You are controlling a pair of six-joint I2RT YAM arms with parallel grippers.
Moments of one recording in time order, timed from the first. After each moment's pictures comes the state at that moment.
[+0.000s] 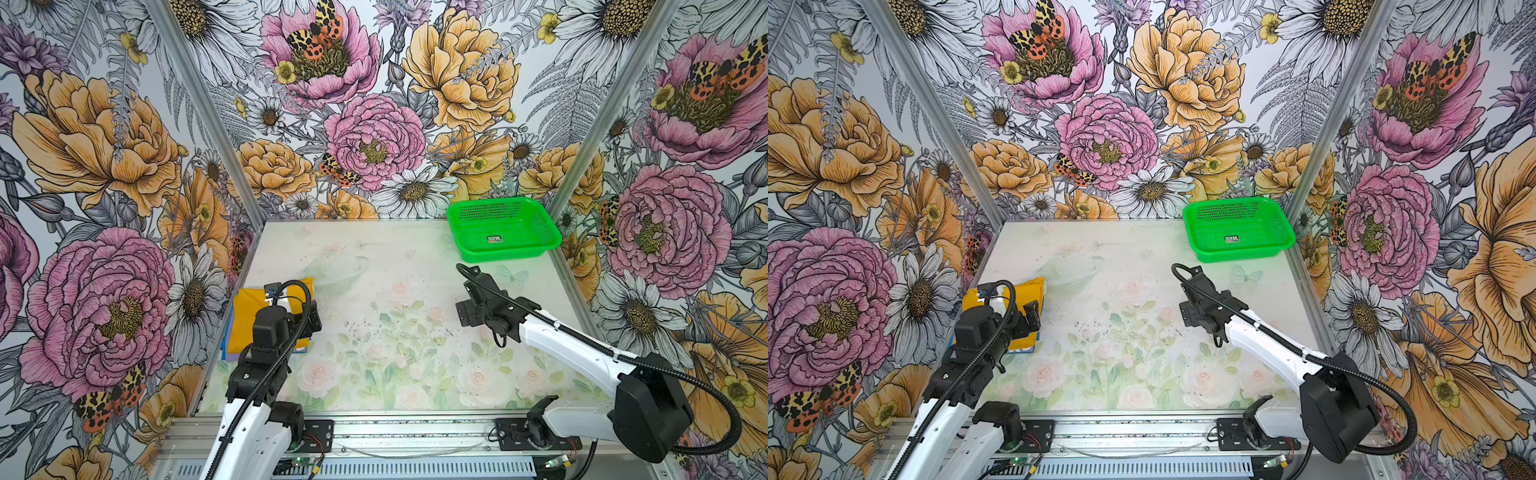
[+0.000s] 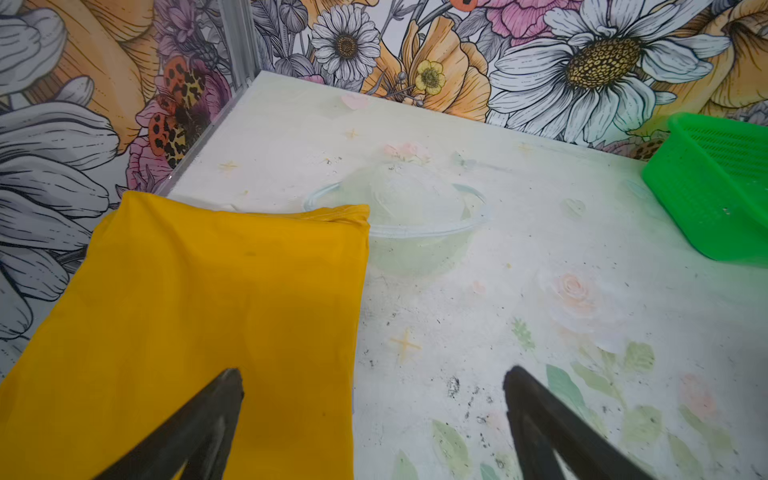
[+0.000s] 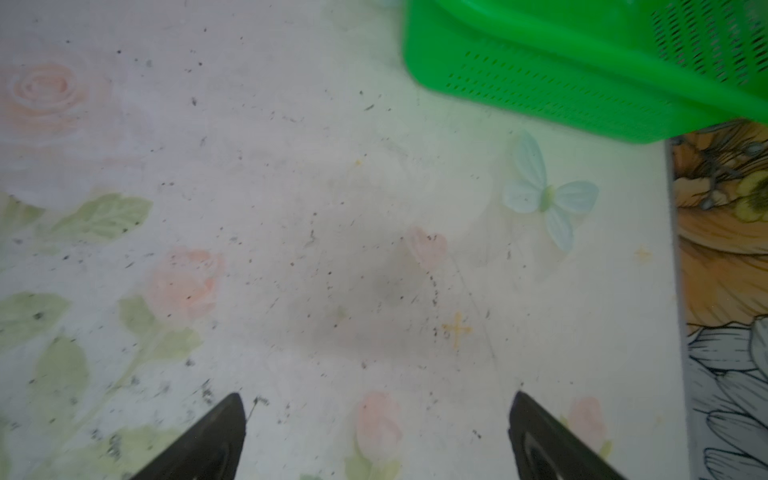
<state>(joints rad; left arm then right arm) -0.13 0.52 0.49 -0.44 -0.20 -0.26 0.54 1.29 0.78 -0.48 0.46 0.15</state>
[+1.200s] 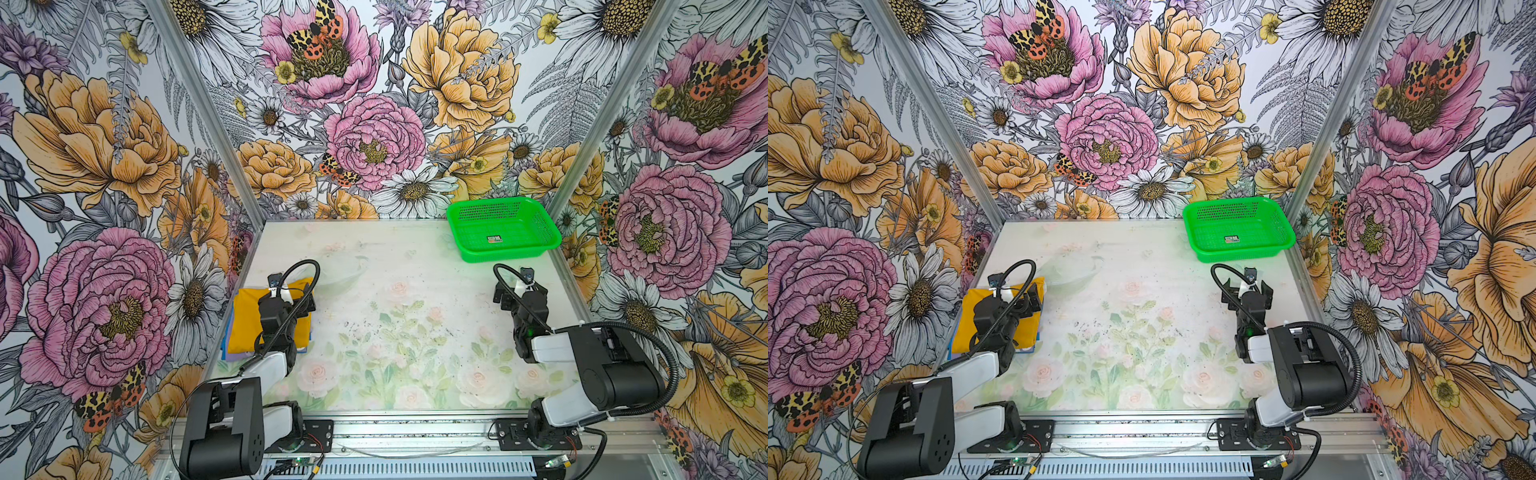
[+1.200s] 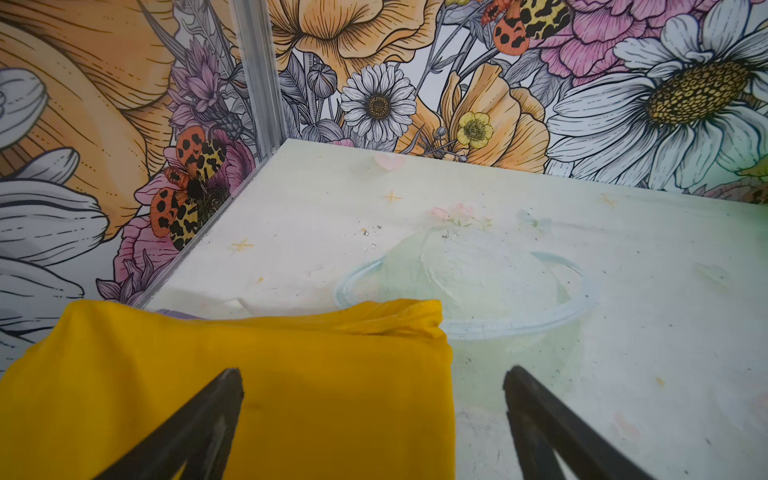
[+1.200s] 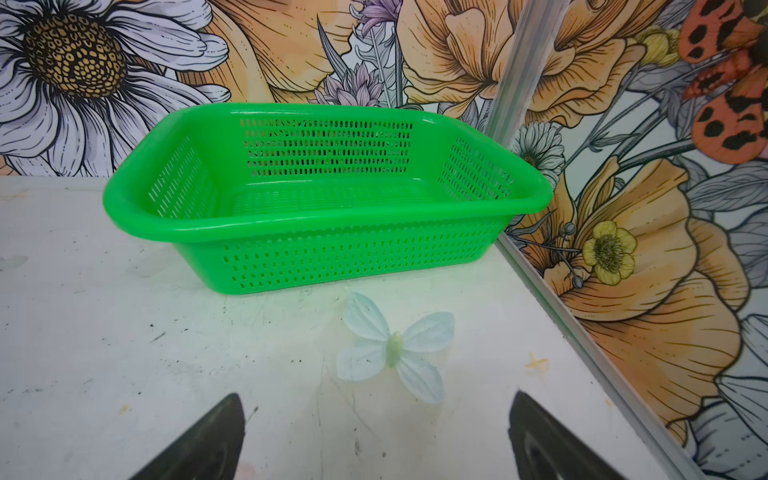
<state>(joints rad) 0.10 1.20 0.27 0.67 -0.04 -0.07 0.05 1.53 0.32 0.97 0.23 -0.04</state>
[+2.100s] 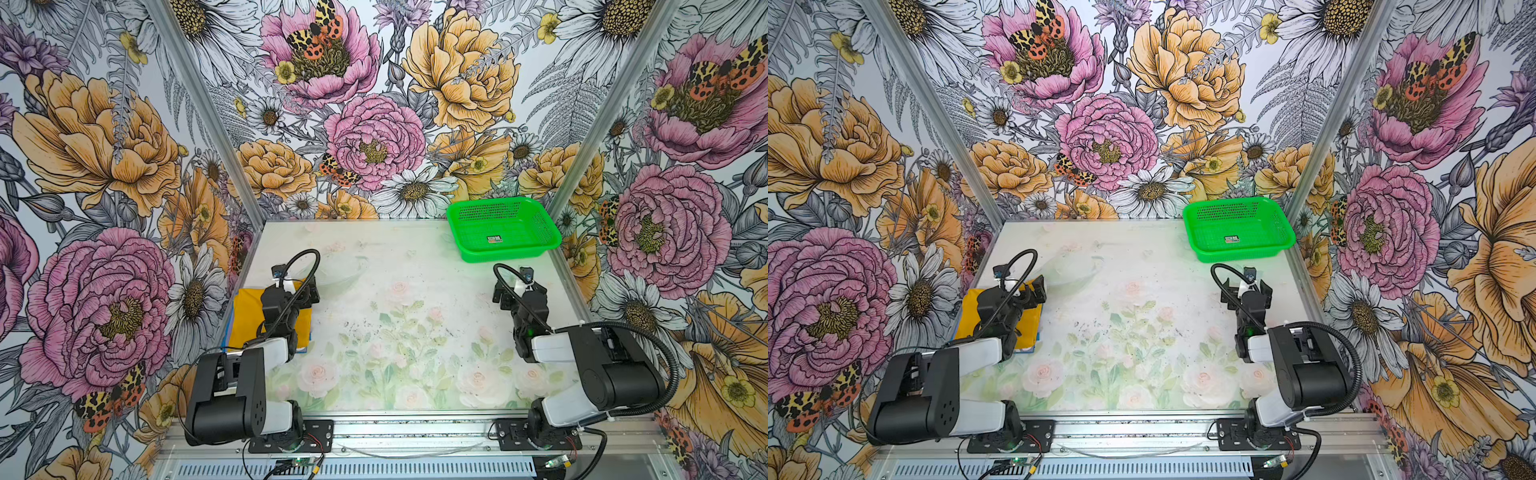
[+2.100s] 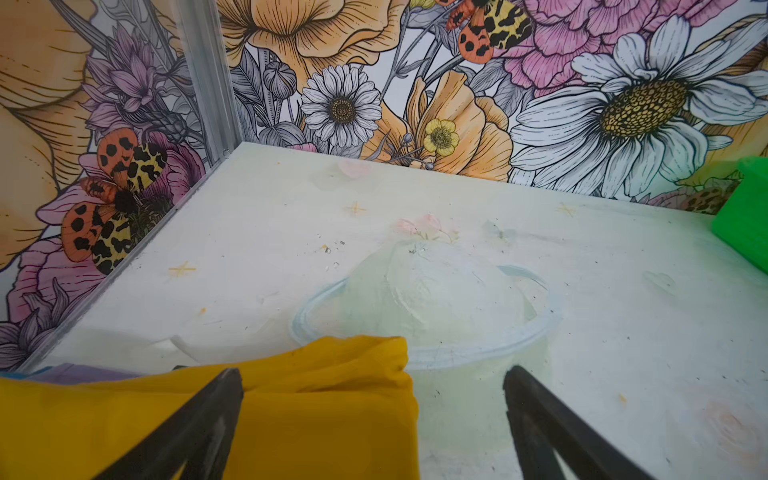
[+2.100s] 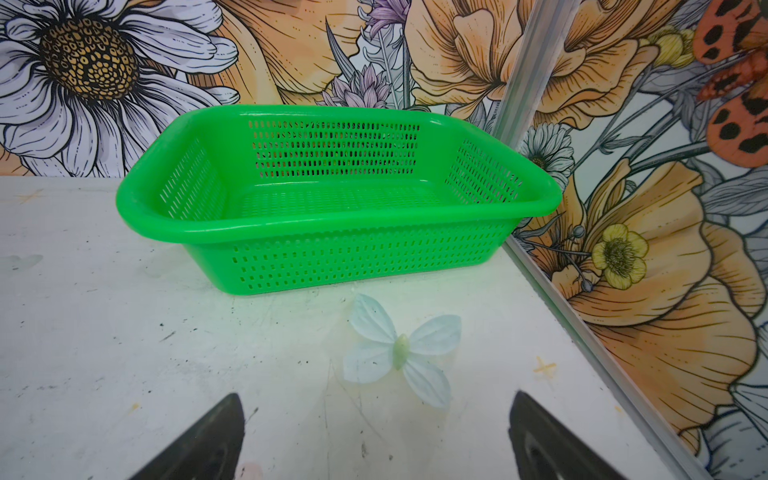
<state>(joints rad) 0.11 1.37 0.37 0.75 0.08 -0.11 0.04 1.53 0.32 0.96 0.21 -0.04</state>
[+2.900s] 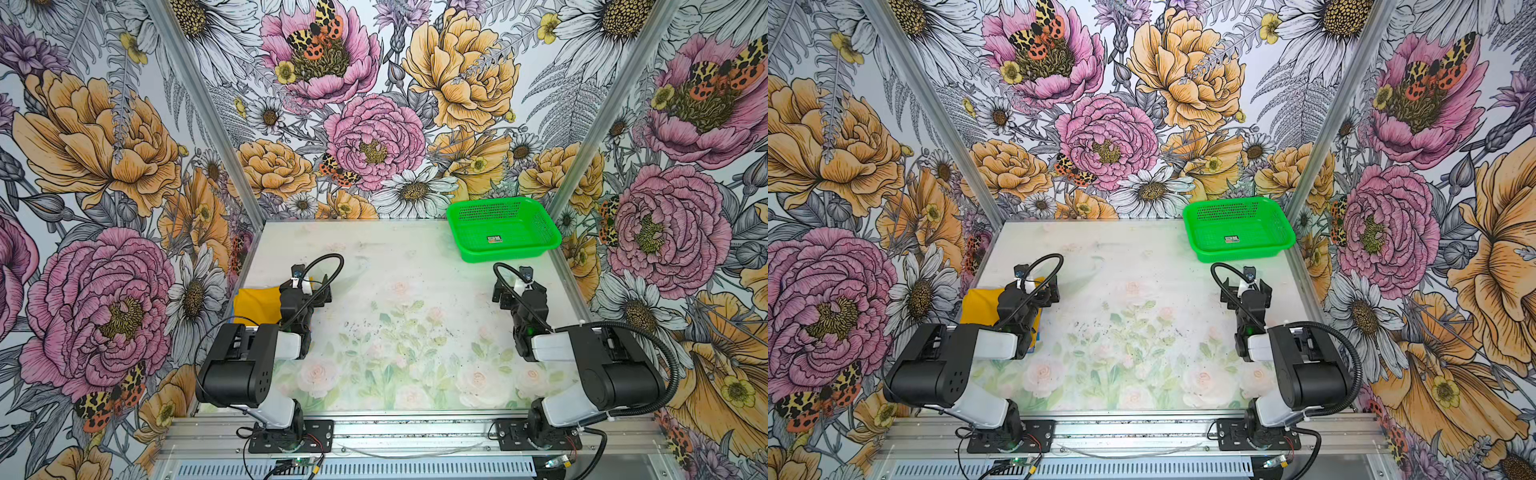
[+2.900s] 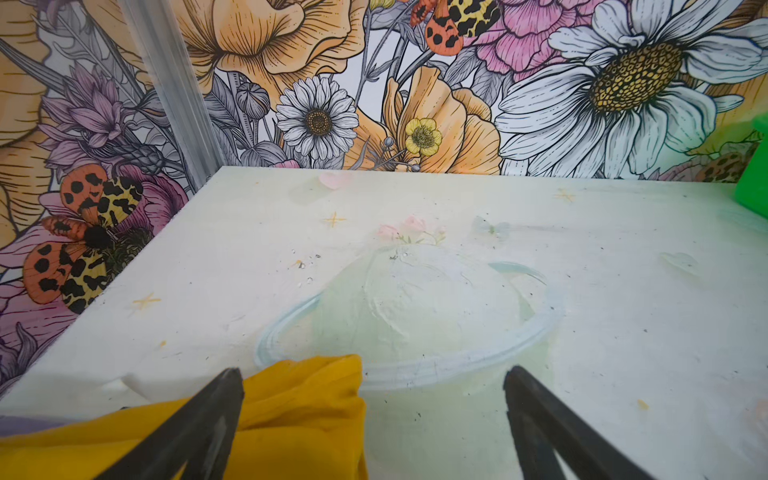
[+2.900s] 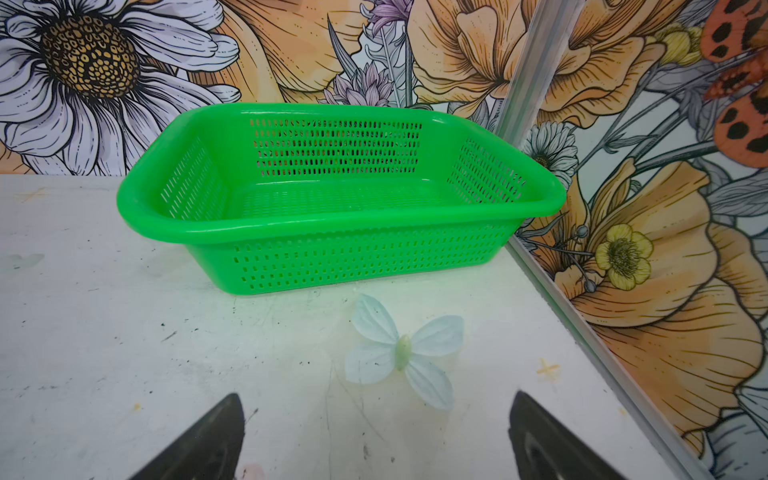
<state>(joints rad) -0.04 1.56 0.36 0.99 -0.09 -0.03 0.04 1.53 0.33 0.94 0.21 -0.04</state>
